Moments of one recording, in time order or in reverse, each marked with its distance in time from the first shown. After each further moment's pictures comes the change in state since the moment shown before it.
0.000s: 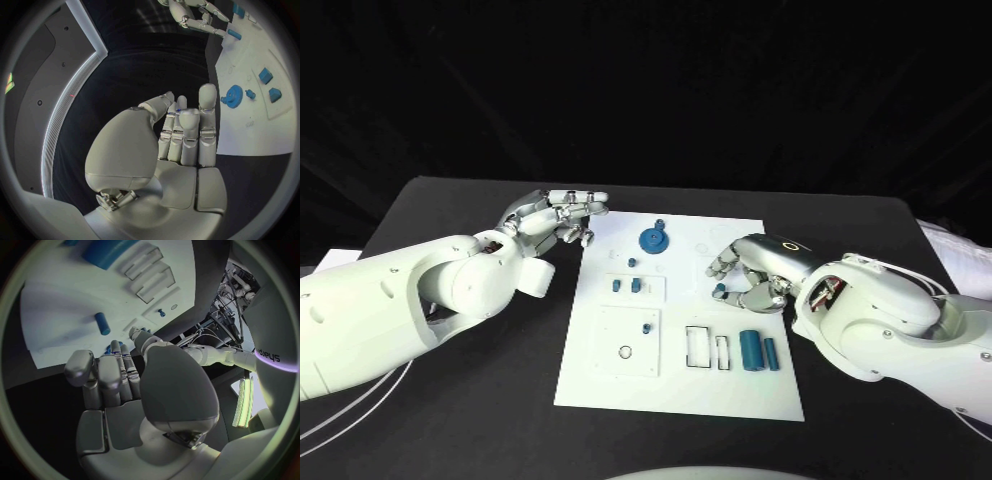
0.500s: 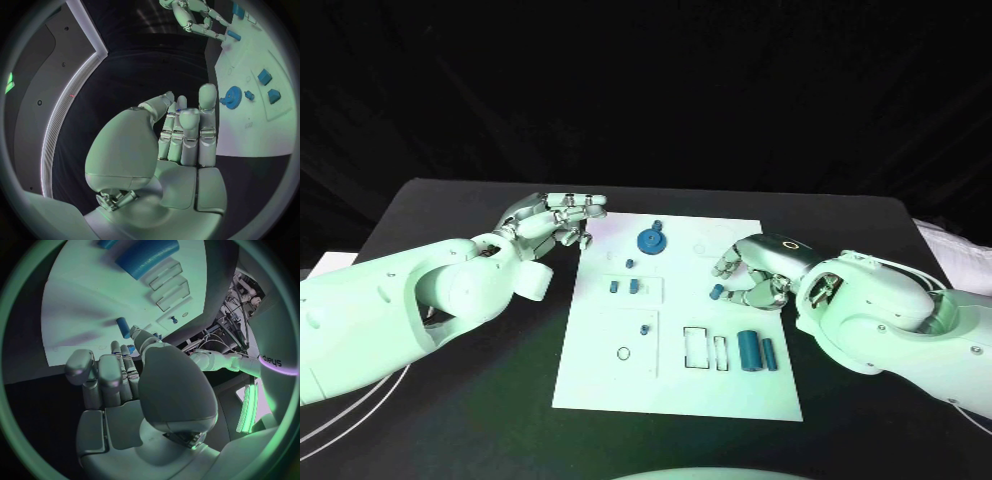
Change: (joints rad) left arm -0.003 0.003 0.000 0.000 -0.004 0.005 0.000; left_hand 0.000 0.000 -0.003 -0.003 0.000 0.000 0.000 0.000 0.000 0.000 0.000 0.004 0.000 -0.004 0.003 0.000 -0.001 0.000 0.000 0.000 0.000 -0.001; right arm 0.002 0.009 0.000 -0.038 -0.031 0.041 -0.015; right_hand 0.020 0.020 -0.069 0.014 0.000 0.006 -0.013 0.000 0.000 -0.020 0.001 0.004 0.000 0.004 -0.004 -0.008 -0.017 0.000 0.000 0.000 -0.011 -0.013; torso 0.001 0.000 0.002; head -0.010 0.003
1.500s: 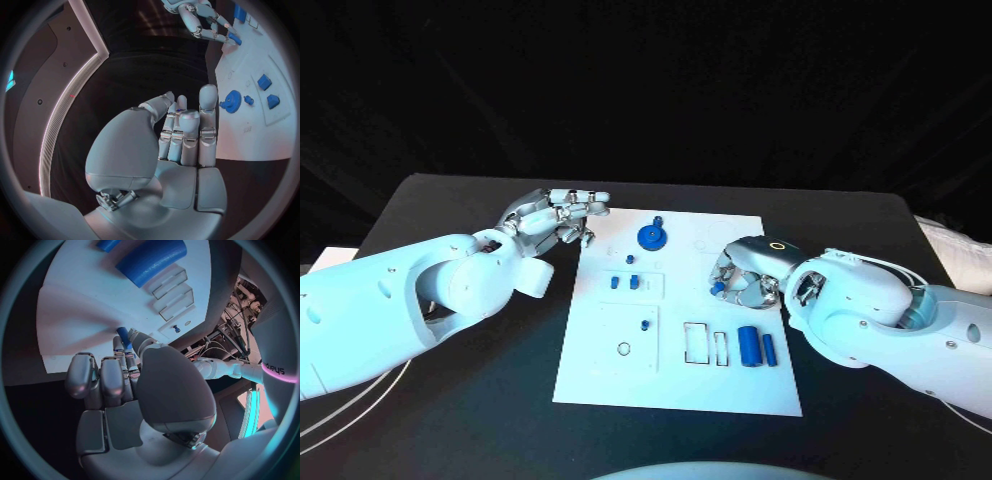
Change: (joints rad) left arm -0.001 -0.002 0.000 0.006 -0.004 0.023 -0.007; left_hand 0.005 0.005 -0.010 0.002 0.000 -0.004 0.004 0.000 -0.001 0.003 -0.003 0.019 0.009 0.013 -0.002 0.023 0.037 0.000 0.004 0.004 0.027 0.016; right arm -0.012 0.052 0.002 -0.042 -0.037 0.070 -0.014; right_hand 0.026 0.026 0.038 0.026 -0.008 0.094 -0.026 0.016 0.010 0.131 -0.034 0.033 0.001 -0.006 -0.023 0.074 0.098 0.000 0.066 -0.023 0.070 0.118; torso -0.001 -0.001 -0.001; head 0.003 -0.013
